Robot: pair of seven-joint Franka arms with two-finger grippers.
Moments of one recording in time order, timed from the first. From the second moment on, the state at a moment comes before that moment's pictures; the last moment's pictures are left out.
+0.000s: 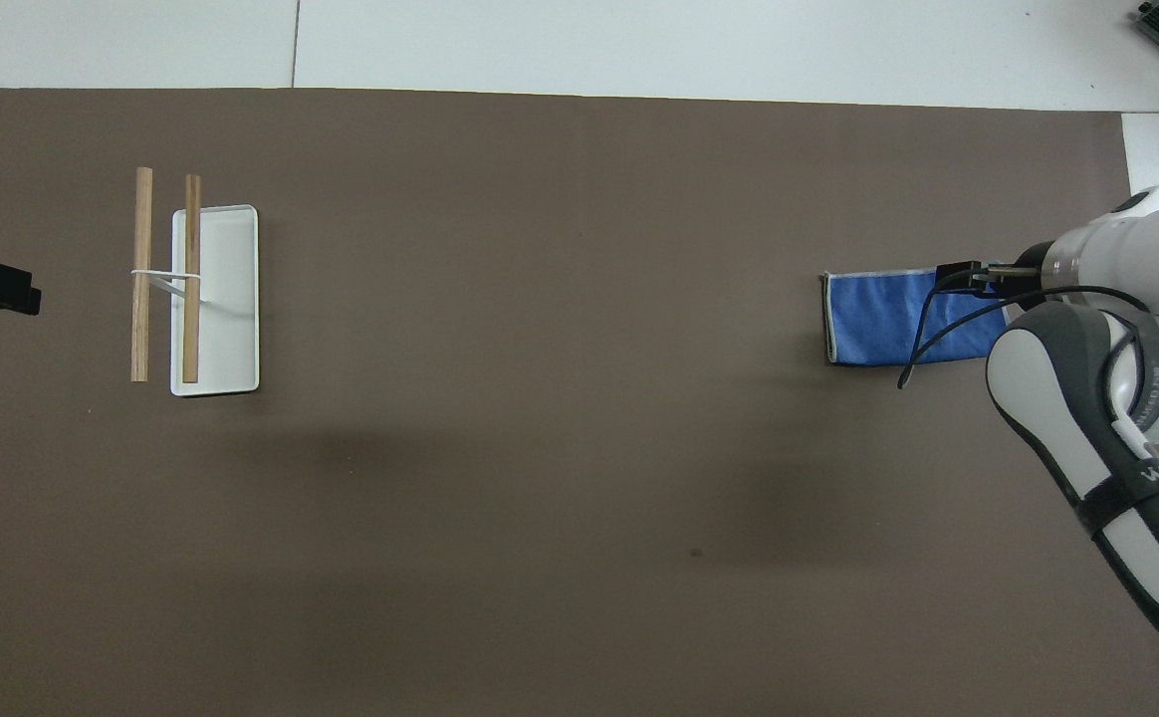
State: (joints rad) left arm 0.20 0.03 -0.17 -1.60 0.04 1.67 0.12; right arm -0.13 0.22 0.03 -1.95 -0.01 2.36 0.02
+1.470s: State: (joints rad) left arm 0.20 0.03 -0.17 -1.60 0.04 1.67 0.12; right arm -0.13 0.38 0.04 -2.01 -0.01 2.55 0.02
